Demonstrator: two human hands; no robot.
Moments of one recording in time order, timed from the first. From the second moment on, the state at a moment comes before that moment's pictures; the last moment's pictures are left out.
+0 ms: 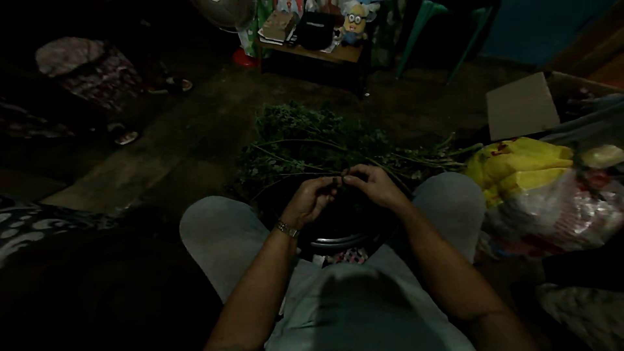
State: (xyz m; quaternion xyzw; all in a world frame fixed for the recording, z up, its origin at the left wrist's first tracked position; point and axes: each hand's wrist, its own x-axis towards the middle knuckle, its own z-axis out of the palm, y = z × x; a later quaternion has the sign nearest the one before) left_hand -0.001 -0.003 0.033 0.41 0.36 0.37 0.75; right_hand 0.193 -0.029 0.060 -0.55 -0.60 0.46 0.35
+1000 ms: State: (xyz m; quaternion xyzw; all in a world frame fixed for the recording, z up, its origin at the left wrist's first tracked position) left_hand 0.007 -0.006 0.038 0.57 0.48 0.27 0.61; right_hand 0.180 -0.027 0.033 -0.56 -0.72 0.21 0.35
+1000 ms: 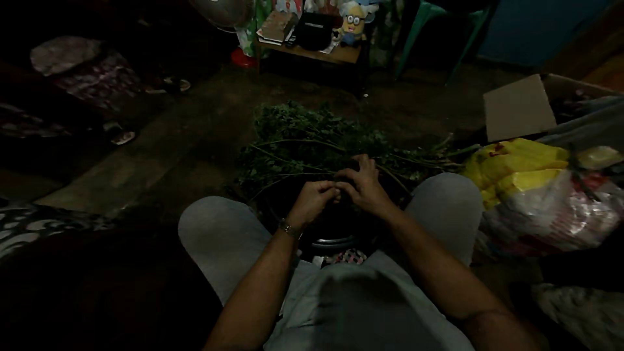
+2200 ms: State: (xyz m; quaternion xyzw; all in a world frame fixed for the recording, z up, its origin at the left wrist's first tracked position) left_hand 0.003 -0.006 0.041 0.56 0.47 0.30 0.61; right_hand 0.195 -0.024 0.057 -0.66 -0.56 0.38 0.33
